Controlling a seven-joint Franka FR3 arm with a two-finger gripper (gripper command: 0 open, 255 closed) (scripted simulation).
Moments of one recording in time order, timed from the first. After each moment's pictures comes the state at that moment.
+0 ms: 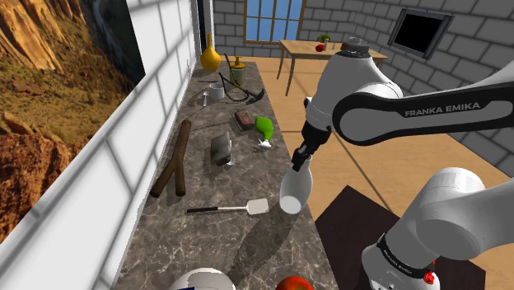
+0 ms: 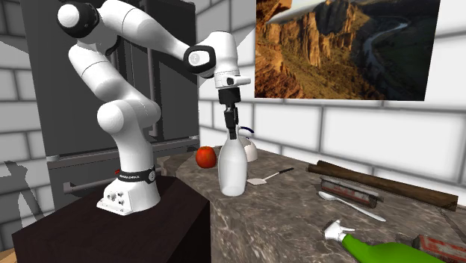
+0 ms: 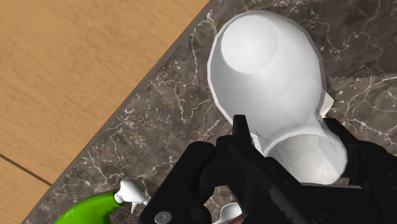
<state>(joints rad) 0.03 -0.70 0.18 -2.76 0.13 2.19 0.03</state>
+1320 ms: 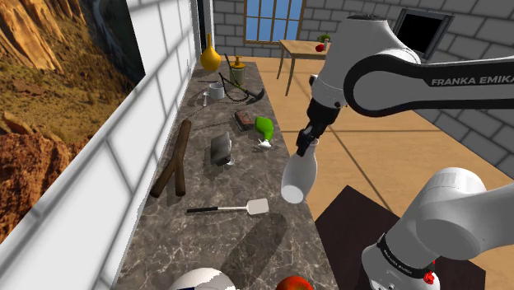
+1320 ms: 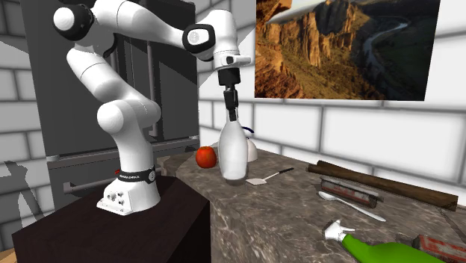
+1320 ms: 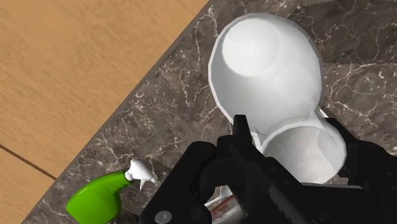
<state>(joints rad) 0.02 -0.75 0.16 -2.63 0.12 2.00 0.03</state>
